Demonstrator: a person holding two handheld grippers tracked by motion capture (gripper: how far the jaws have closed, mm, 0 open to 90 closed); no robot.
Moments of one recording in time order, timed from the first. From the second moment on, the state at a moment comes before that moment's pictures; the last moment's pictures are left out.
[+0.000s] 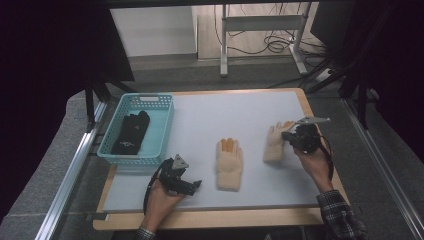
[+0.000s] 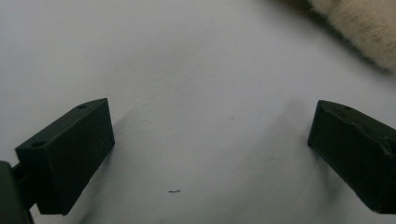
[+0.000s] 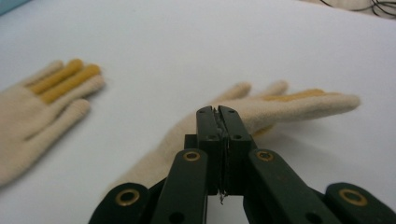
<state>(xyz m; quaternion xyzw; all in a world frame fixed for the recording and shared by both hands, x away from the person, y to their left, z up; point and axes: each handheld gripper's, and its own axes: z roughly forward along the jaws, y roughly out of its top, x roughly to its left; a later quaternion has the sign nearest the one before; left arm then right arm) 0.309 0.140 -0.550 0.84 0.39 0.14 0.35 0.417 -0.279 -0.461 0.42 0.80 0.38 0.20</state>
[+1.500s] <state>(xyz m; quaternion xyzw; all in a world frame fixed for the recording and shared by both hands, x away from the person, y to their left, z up) 0.309 0.140 -0.550 0.84 0.39 0.14 0.35 0.456 -0.193 -0.523 0.30 0.87 0.35 0.16</state>
